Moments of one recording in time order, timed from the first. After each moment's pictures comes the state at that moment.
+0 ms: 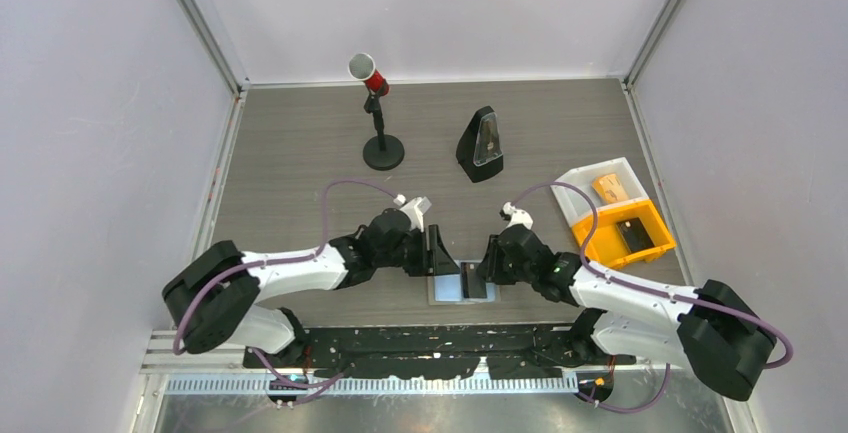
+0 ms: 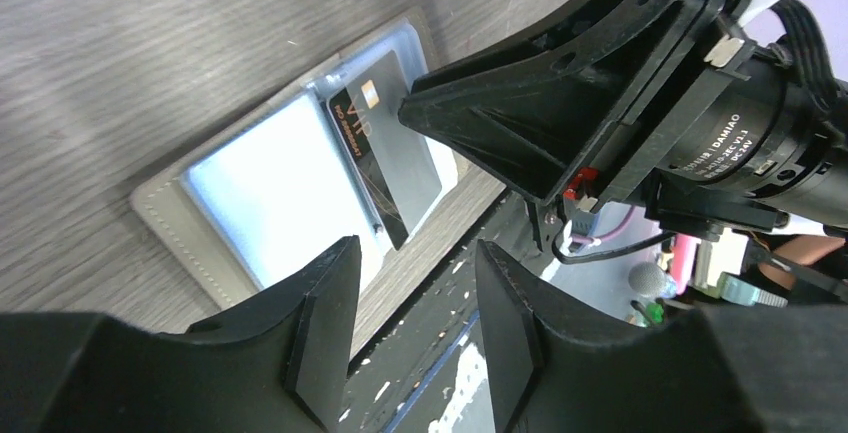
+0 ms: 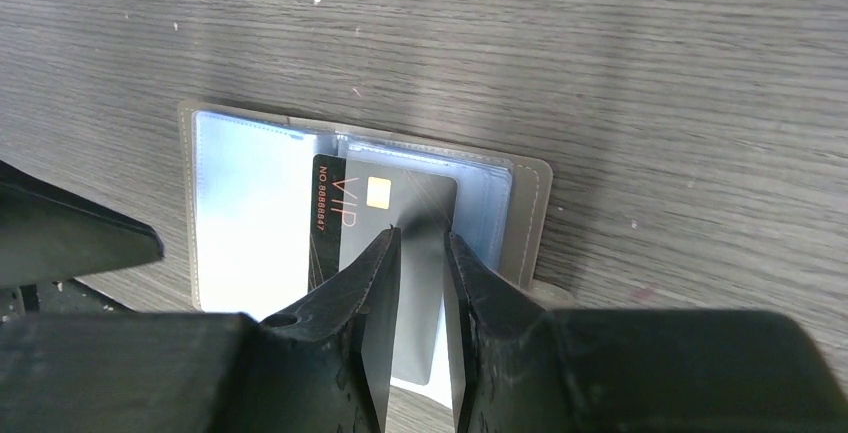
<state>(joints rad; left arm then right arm) -0.92 1.34 0.56 0.21 0.25 -0.93 0.82 1.06 0.35 -0.10 0.08 0.79</state>
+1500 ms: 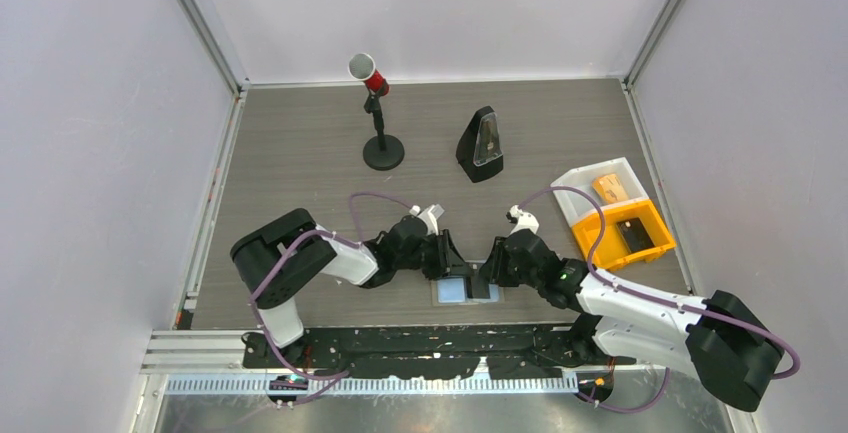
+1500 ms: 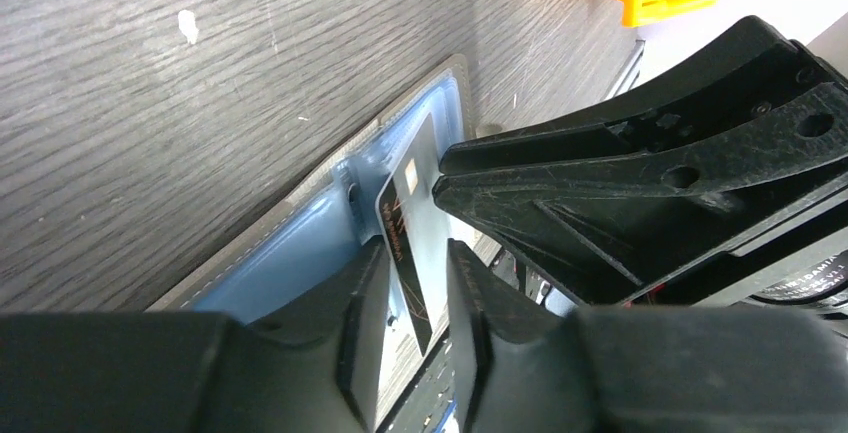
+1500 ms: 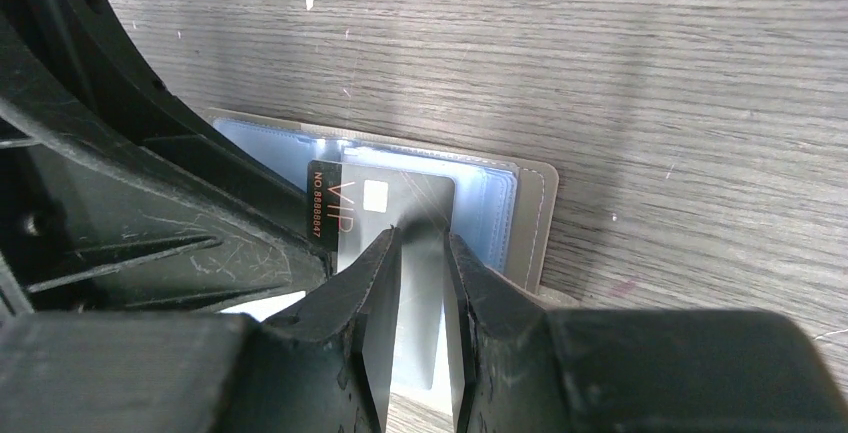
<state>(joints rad) -0.94 1.75 0.58 0.64 0.32 -1.11 0.82 0.98 0.29 -0.08 0.11 0.80</state>
